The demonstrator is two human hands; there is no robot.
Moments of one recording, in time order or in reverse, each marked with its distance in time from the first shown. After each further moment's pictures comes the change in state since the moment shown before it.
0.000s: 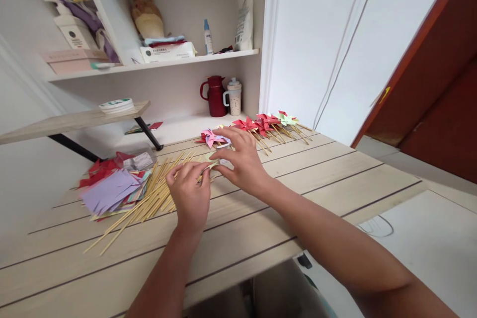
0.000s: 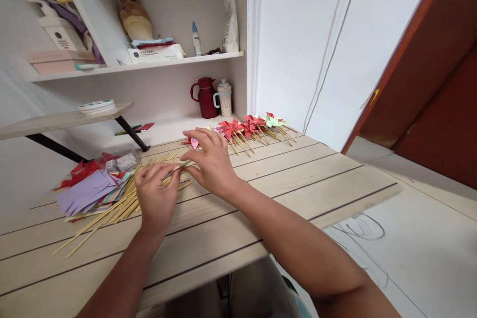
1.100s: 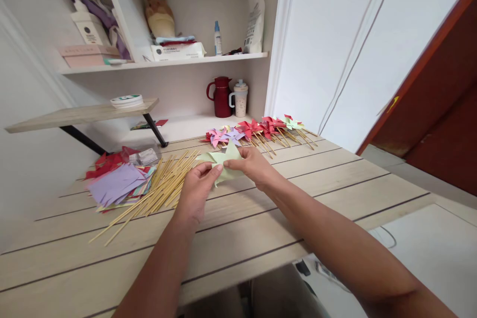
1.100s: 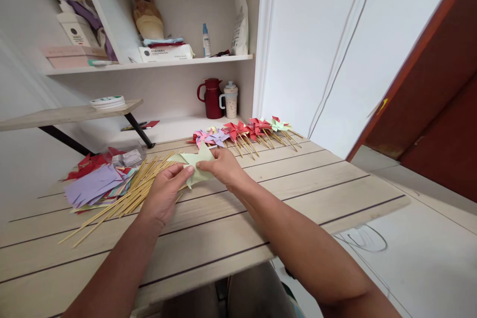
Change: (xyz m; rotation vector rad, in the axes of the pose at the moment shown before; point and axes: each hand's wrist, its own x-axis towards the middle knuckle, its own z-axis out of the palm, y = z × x) left_hand 0.004 0.004 -0.001 -0.792 -0.317 -0.830; right_hand 0.006 0.002 0.002 0.913 -0.202 0.976
